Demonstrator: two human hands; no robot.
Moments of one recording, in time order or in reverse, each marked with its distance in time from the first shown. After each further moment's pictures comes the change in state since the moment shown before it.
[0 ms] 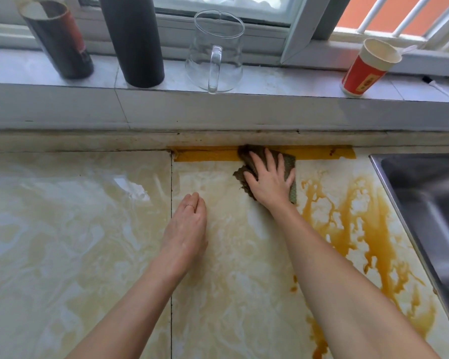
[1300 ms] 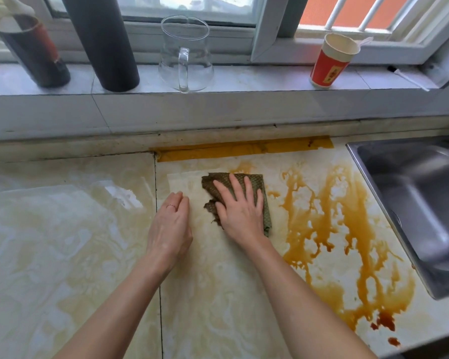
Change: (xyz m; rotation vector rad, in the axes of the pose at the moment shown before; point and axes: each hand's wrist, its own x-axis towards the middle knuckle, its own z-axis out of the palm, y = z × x) left_hand -0.007 0.000 0.012 -0.082 0.170 -0.039; right_hand -0.095 -0.017 0.016 -0.005 0.018 -0.144
